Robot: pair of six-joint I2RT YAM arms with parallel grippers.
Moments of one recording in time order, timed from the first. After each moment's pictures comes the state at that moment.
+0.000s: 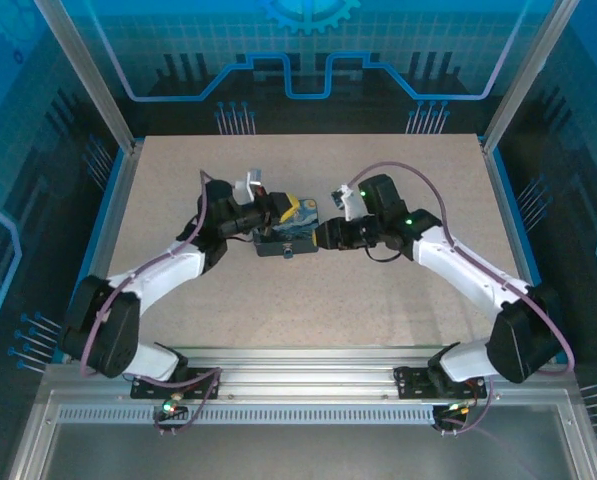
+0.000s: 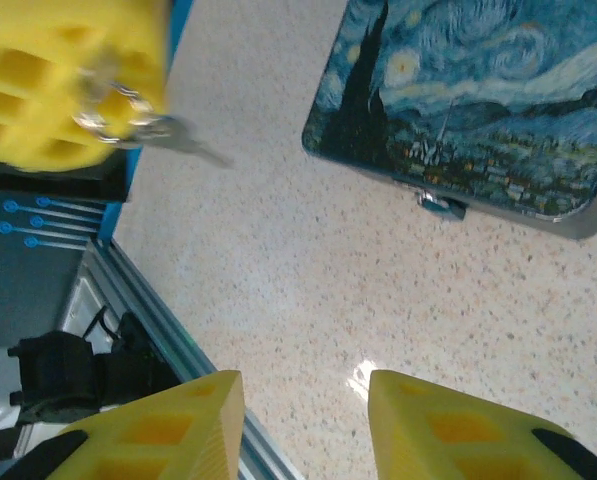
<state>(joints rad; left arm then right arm) -0.37 1.41 0.86 0.36 0.64 -1.26 0.52 1.38 1.08 -0.46 -0.55 0.47</state>
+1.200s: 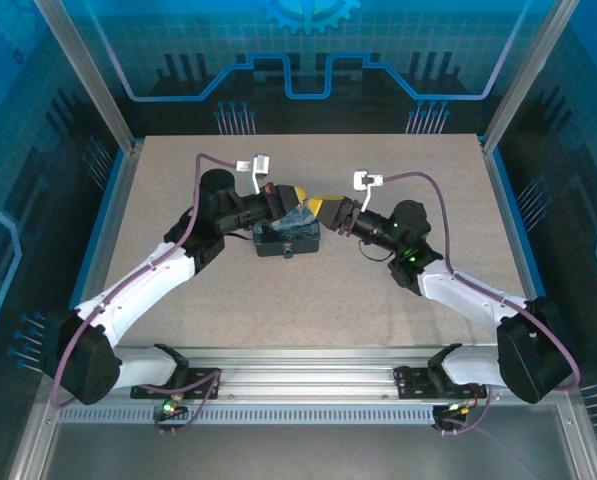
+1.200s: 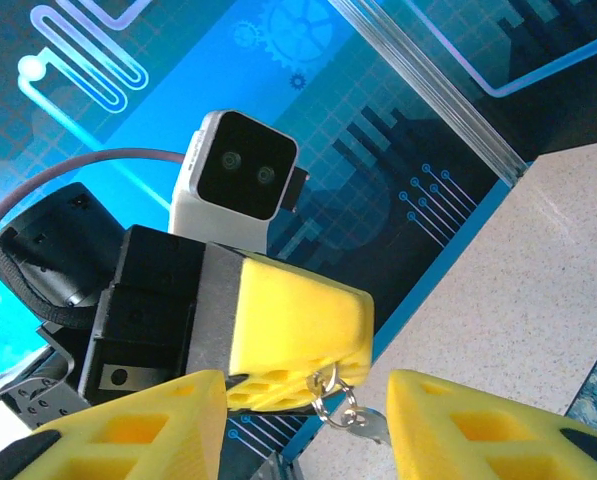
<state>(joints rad) -0.48 1.28 1.00 0.11 0.51 -0.96 0.53 1.28 0.72 0.72 -0.56 0.91</state>
